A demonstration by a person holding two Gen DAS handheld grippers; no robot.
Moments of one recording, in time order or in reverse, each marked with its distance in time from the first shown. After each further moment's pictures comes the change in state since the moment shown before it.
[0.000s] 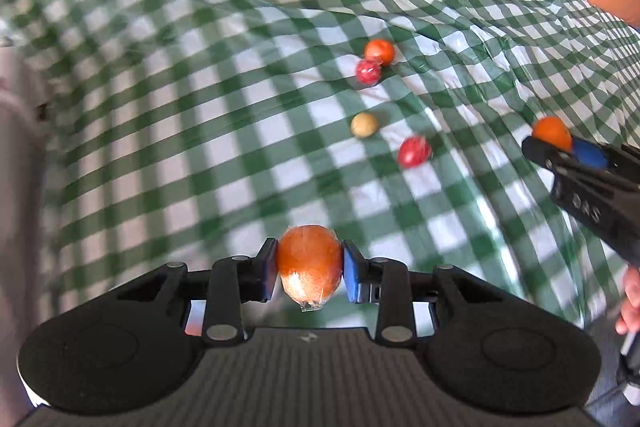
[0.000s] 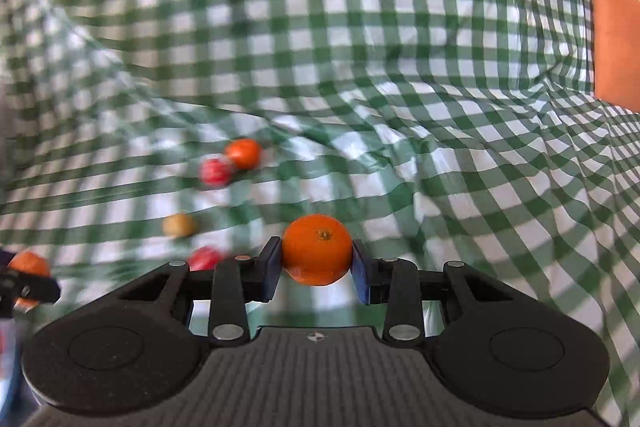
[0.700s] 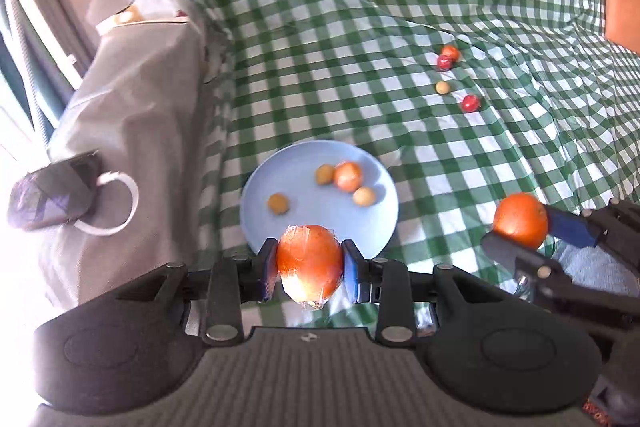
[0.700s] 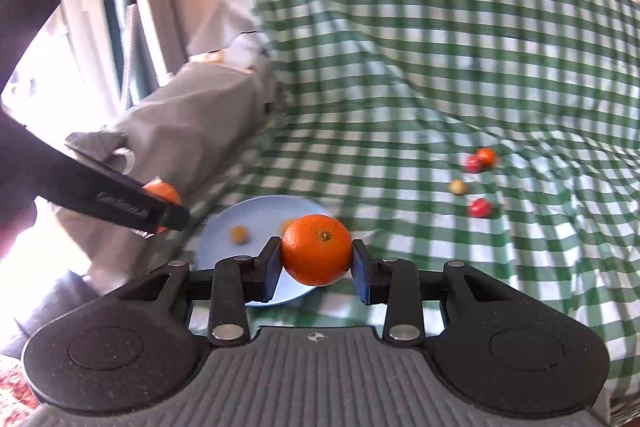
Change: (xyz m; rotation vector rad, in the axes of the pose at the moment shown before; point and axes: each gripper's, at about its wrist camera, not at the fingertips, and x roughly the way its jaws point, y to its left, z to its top) left arm -0.186 0.102 -0.174 -0.141 -0.082 0.116; right arm -0.237 0.166 -0.074 -0.218 -0.035 0.404
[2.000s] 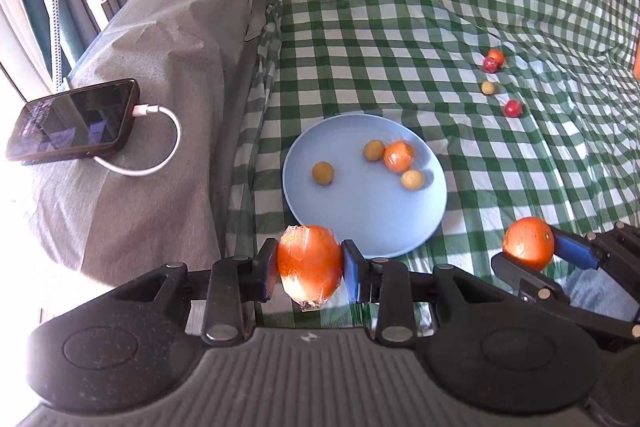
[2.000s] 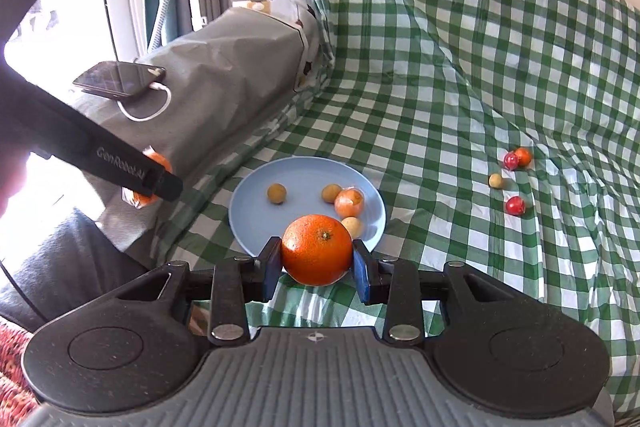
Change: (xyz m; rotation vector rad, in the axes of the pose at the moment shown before) left arm 0.037 0.055 -0.016 -0.148 0.056 -0.015; right arm 0.034 0.051 -0.007 -0.148 0.108 -0.007
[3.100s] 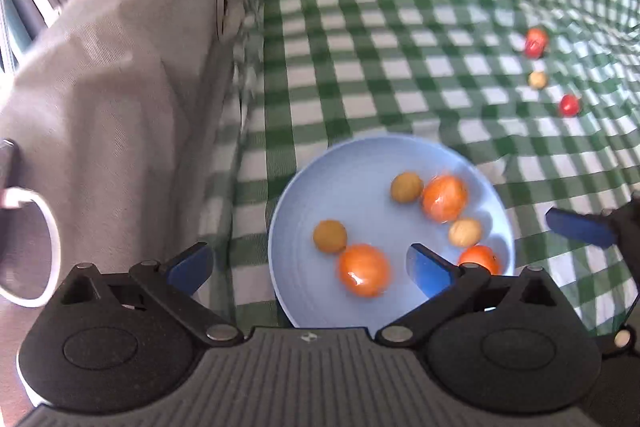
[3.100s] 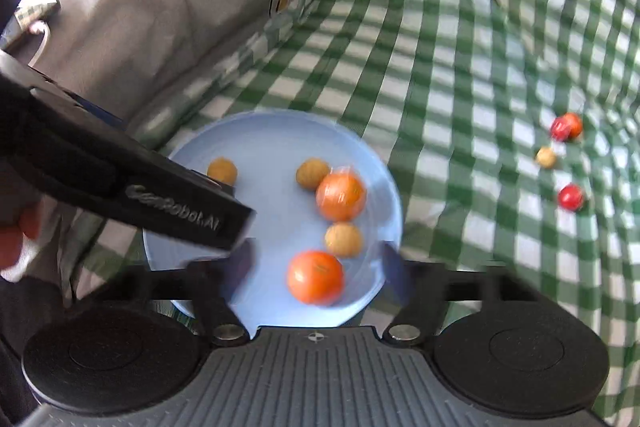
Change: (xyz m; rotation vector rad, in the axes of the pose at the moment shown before) left arm 0.121 -0.015 0.050 0.089 -0.004 0.041; right arm 0.155 -0.014 0.028 -0.015 0.185 -0.033
